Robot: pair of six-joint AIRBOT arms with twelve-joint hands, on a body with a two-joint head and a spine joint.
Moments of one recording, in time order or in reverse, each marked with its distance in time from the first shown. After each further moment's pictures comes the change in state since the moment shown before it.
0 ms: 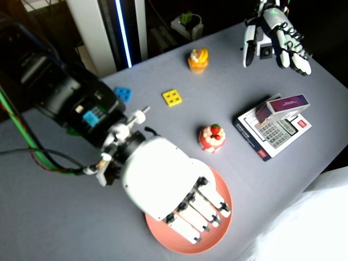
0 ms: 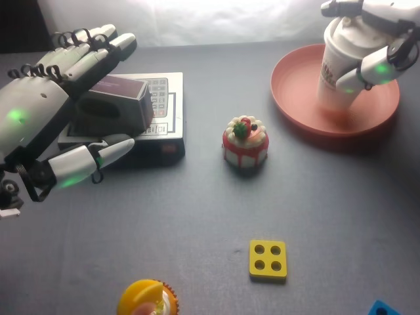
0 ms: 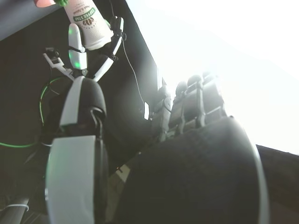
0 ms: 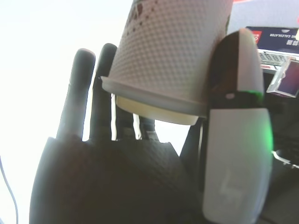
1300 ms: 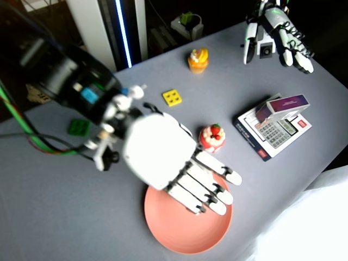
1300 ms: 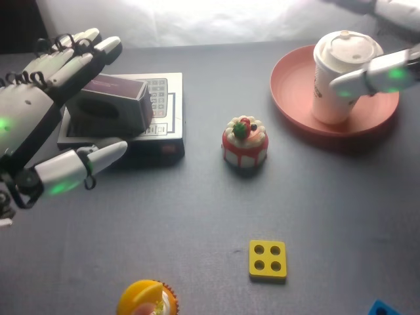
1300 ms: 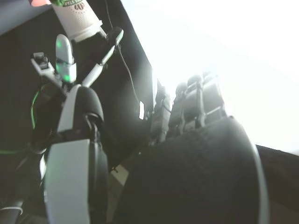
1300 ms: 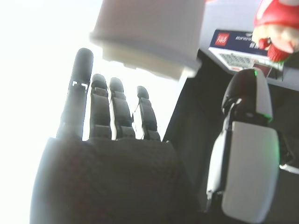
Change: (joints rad) left arm 0.058 0.001 -0.009 -0.045 -0.061 -0.014; right arm 0.000 0.228 -0.323 -0.098 0.149 -0.101
